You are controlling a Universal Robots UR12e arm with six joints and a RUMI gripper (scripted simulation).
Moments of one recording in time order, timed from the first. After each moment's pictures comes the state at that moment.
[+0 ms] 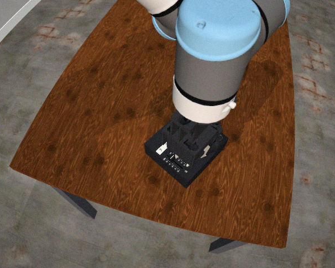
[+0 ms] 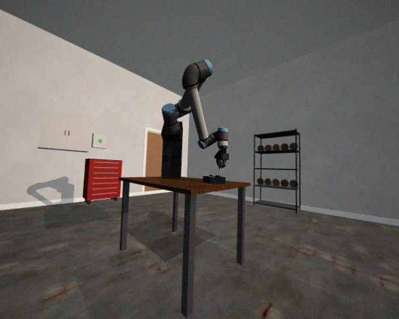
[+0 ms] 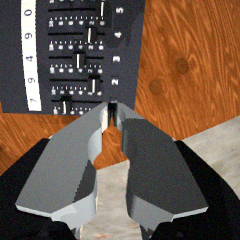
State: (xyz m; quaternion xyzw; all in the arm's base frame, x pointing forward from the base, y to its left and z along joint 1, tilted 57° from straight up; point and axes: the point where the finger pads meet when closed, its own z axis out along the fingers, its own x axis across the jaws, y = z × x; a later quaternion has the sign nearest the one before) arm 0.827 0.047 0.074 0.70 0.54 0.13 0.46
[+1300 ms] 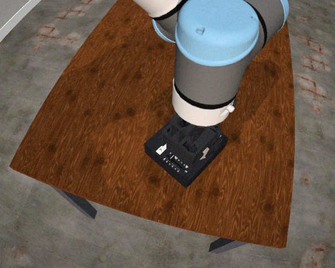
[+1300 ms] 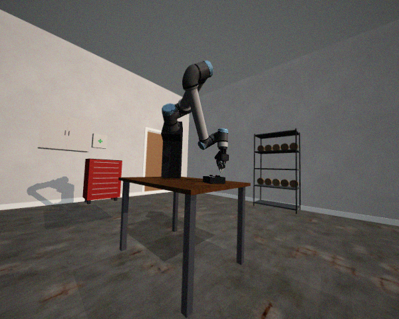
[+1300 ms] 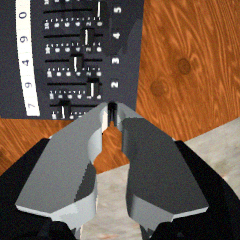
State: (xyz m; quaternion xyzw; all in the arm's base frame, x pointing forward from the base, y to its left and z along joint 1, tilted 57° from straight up) arm 0.832 0.043 0.070 0.70 0.53 0.13 0.46
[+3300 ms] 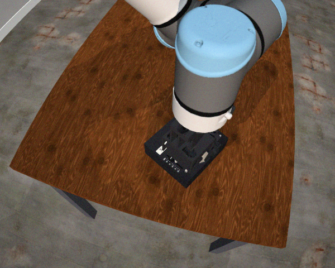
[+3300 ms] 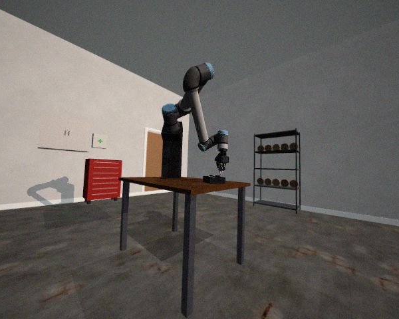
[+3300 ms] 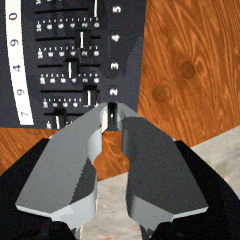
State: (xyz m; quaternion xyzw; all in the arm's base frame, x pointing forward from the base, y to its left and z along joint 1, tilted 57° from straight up) arm 0.844 0.035 0.061 0.70 0.53 0.13 0.46
